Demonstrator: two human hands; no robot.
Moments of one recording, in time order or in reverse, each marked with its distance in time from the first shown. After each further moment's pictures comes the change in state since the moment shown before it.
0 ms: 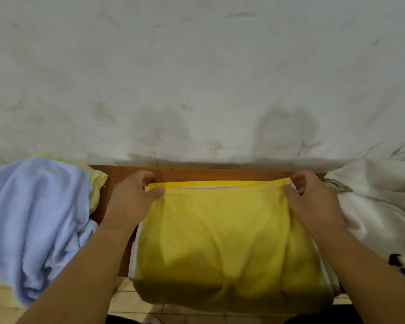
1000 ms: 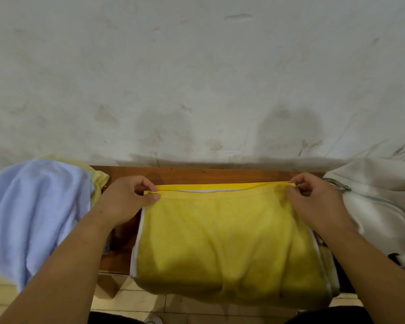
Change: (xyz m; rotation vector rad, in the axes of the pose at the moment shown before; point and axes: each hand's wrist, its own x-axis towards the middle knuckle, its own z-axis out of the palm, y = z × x) left_hand -0.002 -0.007 -0.021 -0.114 -0.142 0.037; right_hand -0.006 0.004 -0.014 0.185 -0.065 -0.007
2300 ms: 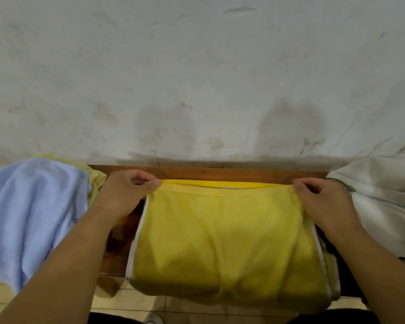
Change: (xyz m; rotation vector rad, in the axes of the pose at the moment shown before) left_hand 0.004 0.015 -0.002 -0.143 0.079 -0.106; right_hand 0.011 0.011 -0.002 0.020 0.039 0.061
